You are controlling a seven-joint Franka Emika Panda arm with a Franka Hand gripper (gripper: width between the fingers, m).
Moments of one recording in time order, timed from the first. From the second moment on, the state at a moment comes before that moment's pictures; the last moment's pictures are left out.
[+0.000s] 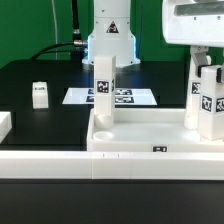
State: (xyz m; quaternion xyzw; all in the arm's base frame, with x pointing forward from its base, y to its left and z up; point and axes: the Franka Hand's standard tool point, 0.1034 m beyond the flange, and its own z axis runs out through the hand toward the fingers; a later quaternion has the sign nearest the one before) arm 0.610 0.098 0.116 -0.79 0.62 -0.02 0.05
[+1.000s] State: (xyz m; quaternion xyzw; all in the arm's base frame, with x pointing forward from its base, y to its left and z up) arm 0.609 0.107 0.116 -0.89 0.46 -0.02 0.05
